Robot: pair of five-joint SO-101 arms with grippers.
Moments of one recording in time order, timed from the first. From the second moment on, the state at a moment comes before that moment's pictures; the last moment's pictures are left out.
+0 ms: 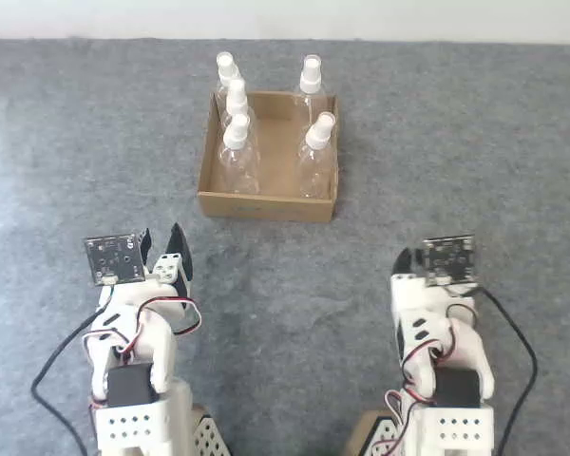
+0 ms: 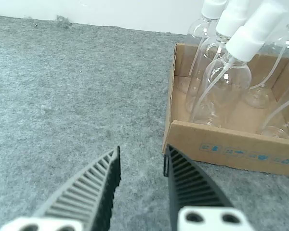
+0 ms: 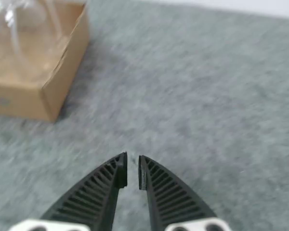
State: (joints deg) left arm -12.0 -103.5 97.2 45.9 7.9; right arm -3.4 -103.3 95.2 49.8 6.5
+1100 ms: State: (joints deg) left arm -12.0 -103.5 97.2 62.8 7.9; right arm -4.7 -103.3 95.2 74.3 6.5
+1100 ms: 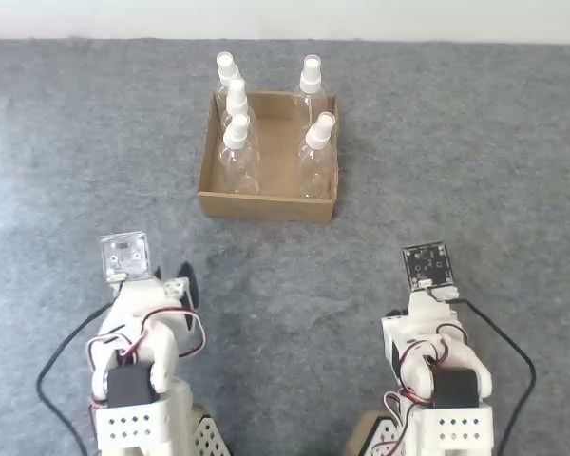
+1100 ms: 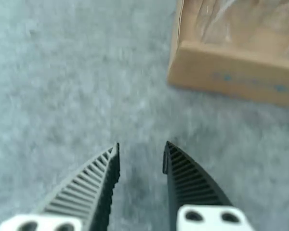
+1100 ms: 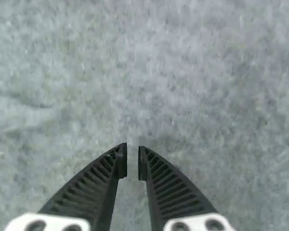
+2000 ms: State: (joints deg) left arm -12.0 -103.5 97.2 72.0 19.0; right arm -4.7 -103.3 95.2 74.8 6.5
